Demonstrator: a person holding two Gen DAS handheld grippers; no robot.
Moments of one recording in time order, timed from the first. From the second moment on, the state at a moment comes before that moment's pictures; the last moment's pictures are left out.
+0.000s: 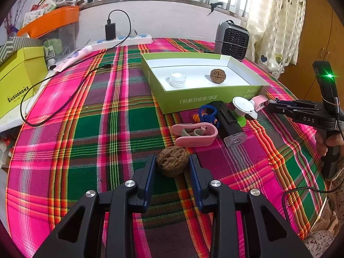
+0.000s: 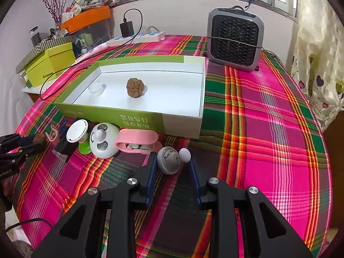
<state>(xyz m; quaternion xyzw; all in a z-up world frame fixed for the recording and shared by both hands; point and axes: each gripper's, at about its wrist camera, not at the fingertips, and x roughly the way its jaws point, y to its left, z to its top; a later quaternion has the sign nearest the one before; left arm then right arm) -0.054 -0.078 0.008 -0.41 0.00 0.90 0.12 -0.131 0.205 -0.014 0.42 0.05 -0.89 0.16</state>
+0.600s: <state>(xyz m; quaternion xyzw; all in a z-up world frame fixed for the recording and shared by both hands) -0.061 -0.067 0.035 -0.39 0.00 0.91 0.13 -0.126 0.211 0.002 0.41 0.04 -0.90 0.17</state>
